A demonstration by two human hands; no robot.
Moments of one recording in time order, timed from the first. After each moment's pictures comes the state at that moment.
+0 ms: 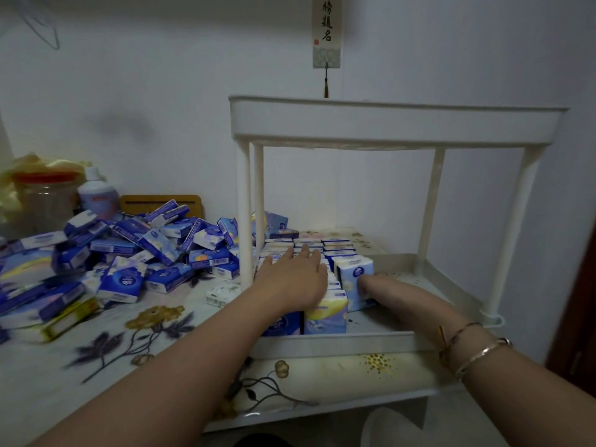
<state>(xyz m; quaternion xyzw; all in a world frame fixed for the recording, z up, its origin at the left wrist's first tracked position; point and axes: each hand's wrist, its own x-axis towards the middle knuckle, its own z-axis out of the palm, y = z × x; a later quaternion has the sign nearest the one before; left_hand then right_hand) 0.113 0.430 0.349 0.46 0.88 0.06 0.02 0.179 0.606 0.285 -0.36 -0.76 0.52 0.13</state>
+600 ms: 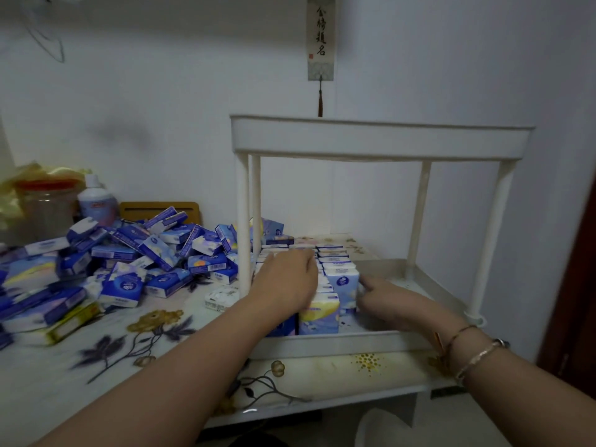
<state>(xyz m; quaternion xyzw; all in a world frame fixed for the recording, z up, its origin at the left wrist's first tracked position) 0.122 0.422 0.346 0.46 0.84 0.28 -0.05 0.205 0.588 0.304 -0.27 -0.92 0.29 0.06</state>
